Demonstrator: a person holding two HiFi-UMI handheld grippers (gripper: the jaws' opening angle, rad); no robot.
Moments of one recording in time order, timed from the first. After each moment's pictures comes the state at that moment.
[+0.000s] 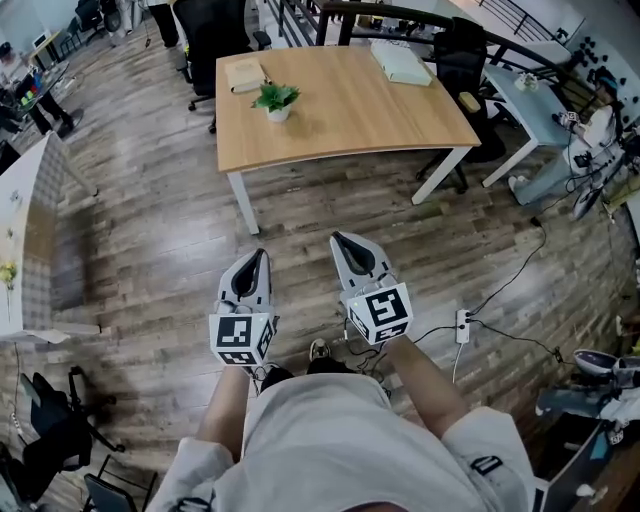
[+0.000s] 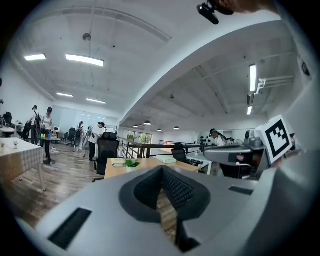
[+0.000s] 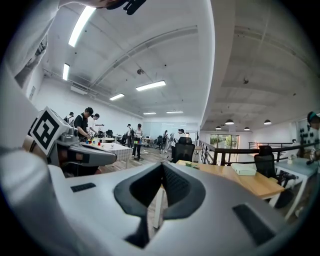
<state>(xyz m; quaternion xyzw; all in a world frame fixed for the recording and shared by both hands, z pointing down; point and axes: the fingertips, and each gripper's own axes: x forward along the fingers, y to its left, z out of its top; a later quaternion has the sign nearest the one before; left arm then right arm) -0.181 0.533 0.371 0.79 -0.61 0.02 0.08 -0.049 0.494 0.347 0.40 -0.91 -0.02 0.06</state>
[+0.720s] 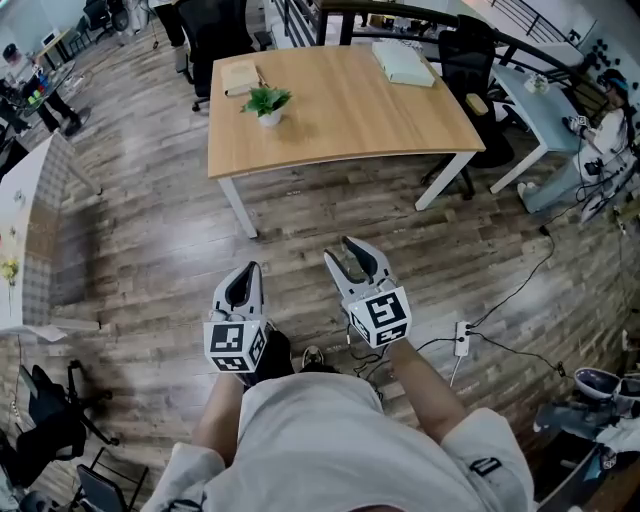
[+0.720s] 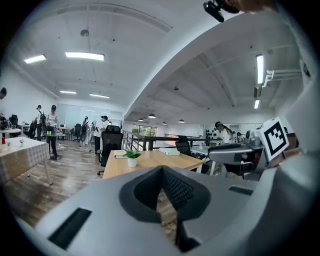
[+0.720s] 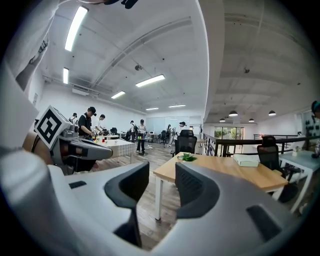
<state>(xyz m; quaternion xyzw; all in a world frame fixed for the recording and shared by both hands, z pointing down) -0.138 0.505 0.409 0.77 -0.63 0.05 0.11 0.016 0.450 0.396 0.37 -0.92 0.01 0.08</state>
